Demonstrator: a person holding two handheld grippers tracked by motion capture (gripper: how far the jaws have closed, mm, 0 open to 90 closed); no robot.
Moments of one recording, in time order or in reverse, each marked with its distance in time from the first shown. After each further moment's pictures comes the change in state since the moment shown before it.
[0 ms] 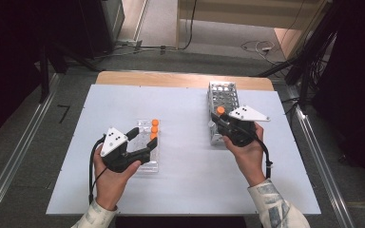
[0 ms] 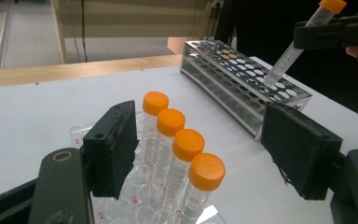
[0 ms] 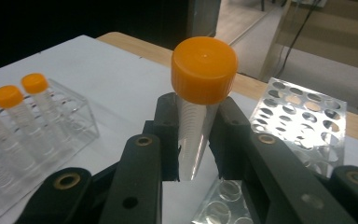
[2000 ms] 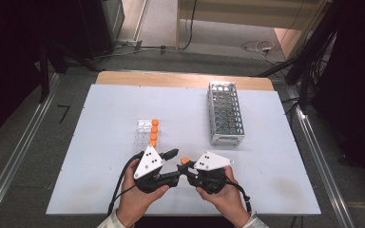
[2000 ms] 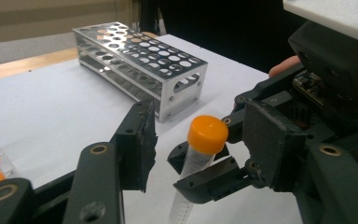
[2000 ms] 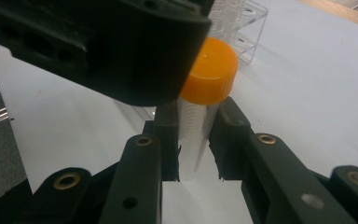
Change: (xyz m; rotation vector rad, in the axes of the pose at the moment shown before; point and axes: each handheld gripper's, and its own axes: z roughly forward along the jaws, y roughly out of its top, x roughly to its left) left arm -0.075 -0.018 0.013 0.060 -0.278 0.155; right arm 0.103 -0.066 -0.012 0.139 0.323 -0.127
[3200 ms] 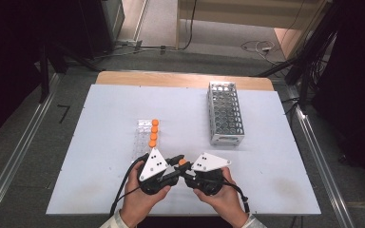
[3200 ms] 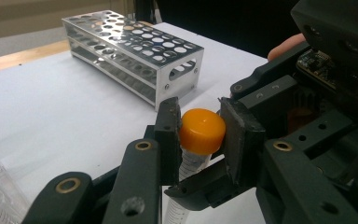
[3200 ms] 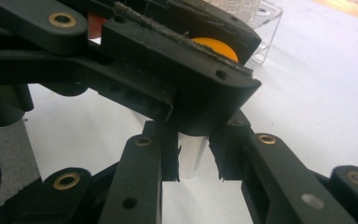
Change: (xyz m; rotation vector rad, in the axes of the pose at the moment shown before) left arm -0.002 -0.007 0.006 0.038 -0.003 0.025; right arm 0.005 0.001 0.002 0.004 0.032 0.010
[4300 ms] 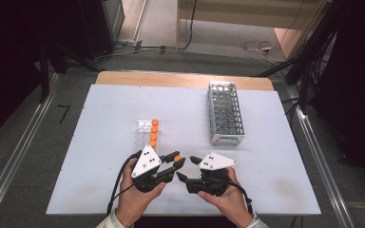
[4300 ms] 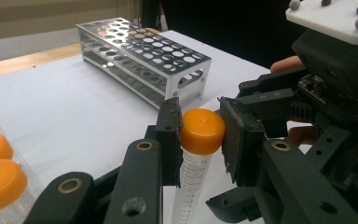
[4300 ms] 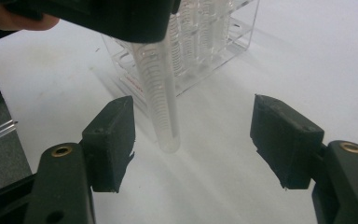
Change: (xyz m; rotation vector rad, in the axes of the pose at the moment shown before) left arm 0.009 0.007 -0.013 -0.025 0.012 -0.040; right arm -0.009 -0.011 -0.005 0.000 -0.027 0.080
